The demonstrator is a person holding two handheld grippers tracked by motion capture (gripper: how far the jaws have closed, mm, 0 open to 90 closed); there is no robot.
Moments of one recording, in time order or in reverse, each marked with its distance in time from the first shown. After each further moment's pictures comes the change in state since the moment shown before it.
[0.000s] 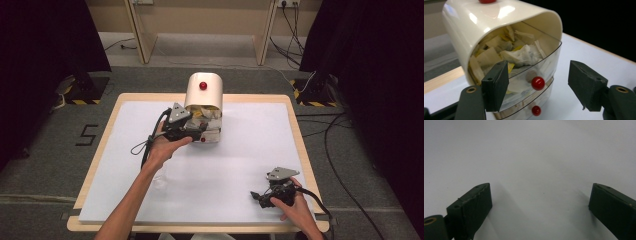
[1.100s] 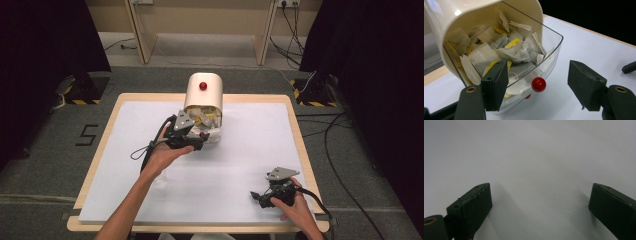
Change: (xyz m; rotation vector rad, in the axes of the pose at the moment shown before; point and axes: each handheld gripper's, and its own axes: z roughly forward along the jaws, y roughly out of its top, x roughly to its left) left arm -0.022 -0.006 -0.012 0.091 -0.016 0.070; right arm 0.000 0.000 0.000 0.000 0.000 0.000
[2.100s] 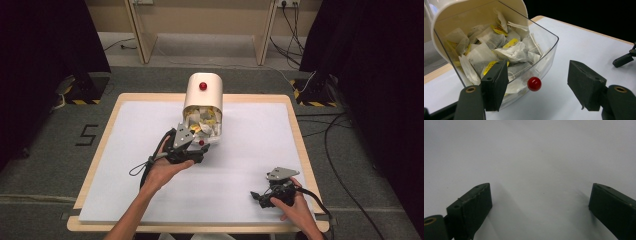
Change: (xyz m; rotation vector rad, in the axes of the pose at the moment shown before) left arm -0.026 -0.018 -0.017 -0.038 0.029 0.027; right arm 0.000 0.000 0.000 0.000 0.000 0.000
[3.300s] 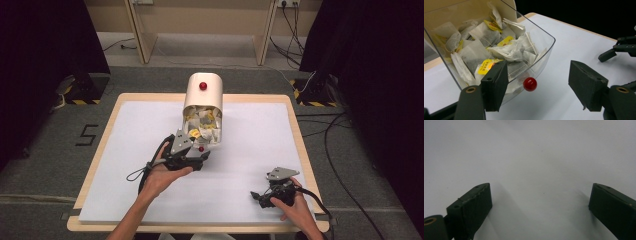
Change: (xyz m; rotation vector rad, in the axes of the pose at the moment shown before) left arm -0.008 -0.008 -0.010 0.012 -0.057 -0.037; right arm 0.000 0.000 0.000 0.000 0.000 0.001
